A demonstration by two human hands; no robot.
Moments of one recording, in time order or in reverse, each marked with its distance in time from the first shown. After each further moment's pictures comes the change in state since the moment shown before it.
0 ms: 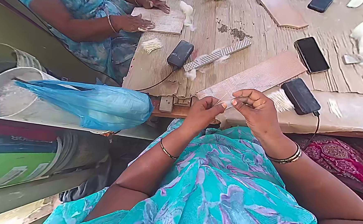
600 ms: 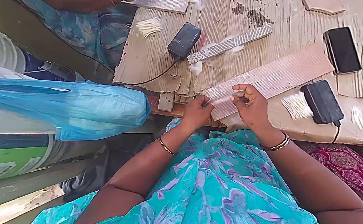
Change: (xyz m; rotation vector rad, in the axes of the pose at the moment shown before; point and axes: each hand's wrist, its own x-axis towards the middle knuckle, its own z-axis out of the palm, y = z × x) left_hand 0.031 -0.046 -0.034 0.361 0.139 -0.195; right_hand 0.057 0.069 0.016 -0.418 -0.066 -0.023
